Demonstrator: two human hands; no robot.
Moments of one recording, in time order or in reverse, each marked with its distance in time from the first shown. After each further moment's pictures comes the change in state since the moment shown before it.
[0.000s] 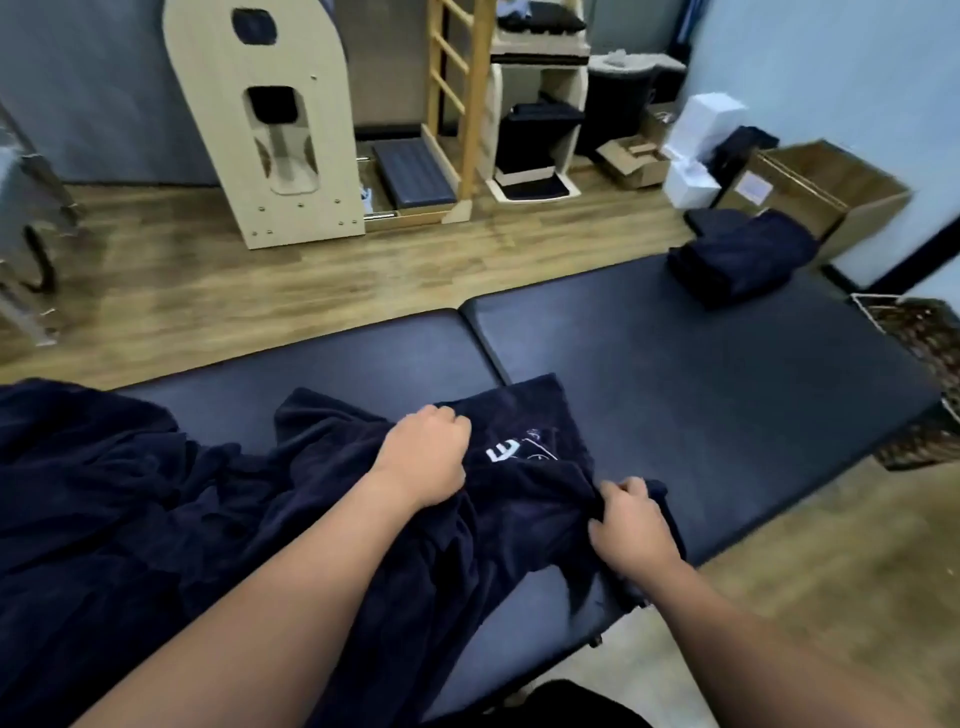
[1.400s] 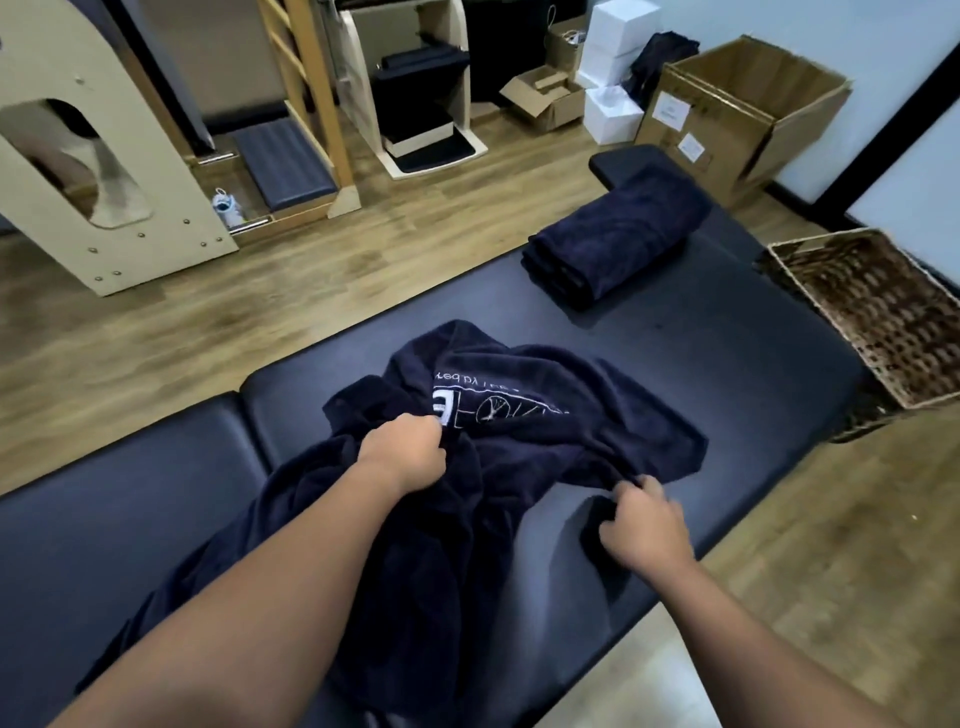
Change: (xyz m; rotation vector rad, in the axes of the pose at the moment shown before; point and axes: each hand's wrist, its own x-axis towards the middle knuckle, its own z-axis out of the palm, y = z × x) left_hand 0.312 0.207 0.016 -0.093 -0.311 -0.146; right_hand 0.202 0.244 -0.106 0.048 -0.093 0.301
